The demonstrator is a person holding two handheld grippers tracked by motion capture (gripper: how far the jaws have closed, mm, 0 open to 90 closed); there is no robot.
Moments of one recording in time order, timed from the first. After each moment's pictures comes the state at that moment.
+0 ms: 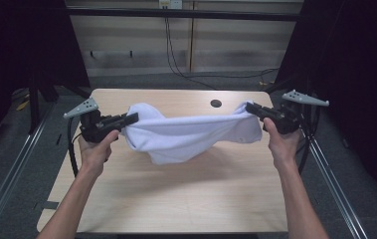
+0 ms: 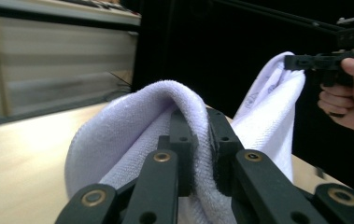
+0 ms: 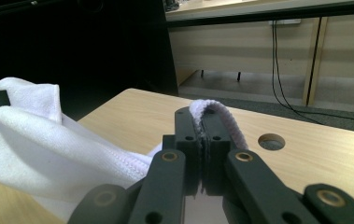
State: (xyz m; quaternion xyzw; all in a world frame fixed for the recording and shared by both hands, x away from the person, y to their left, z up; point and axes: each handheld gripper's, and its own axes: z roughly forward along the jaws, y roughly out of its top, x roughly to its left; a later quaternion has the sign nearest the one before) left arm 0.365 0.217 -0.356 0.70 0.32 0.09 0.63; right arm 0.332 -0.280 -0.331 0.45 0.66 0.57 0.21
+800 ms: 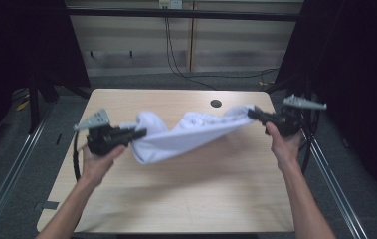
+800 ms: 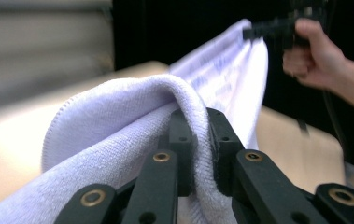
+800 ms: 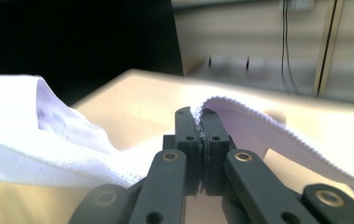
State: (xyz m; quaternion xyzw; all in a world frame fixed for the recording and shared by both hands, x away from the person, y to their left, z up) left arm 0.323 0.191 -0.397 0.77 0.26 0.04 0.58; right arm 0.333 -0.302 -0.373 0.45 0.68 0.56 0.18
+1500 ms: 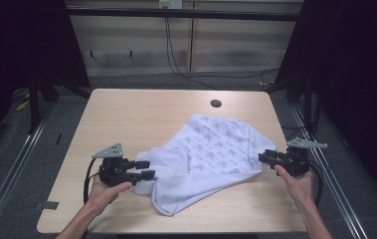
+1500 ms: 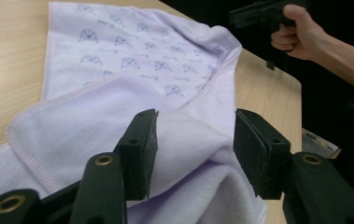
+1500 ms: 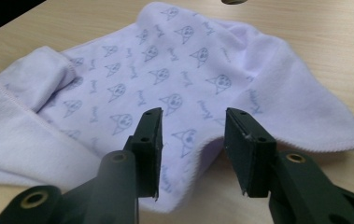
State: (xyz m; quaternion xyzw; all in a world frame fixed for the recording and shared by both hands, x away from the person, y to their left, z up) left arm 0.311 0.195 -0.456 0.80 0.27 -0.04 0.53; right arm 0.278 -0.341 -0.453 0.50 0.73 0.45 0.16
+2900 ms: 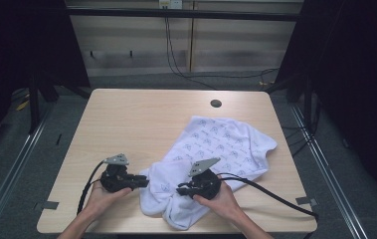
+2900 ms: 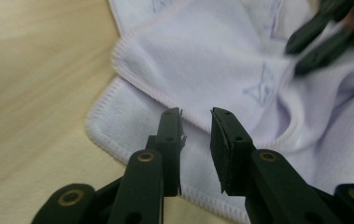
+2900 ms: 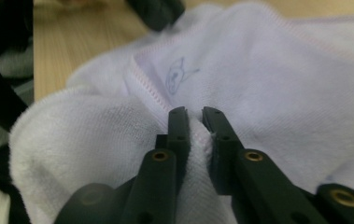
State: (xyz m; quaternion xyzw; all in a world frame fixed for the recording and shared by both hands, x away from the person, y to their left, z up) left arm 0.308 0.194 -0.500 0.86 0.30 -0.06 0.41; right arm 0.268 -0.109 -0.481 0.27 0.87 0.42 0.02
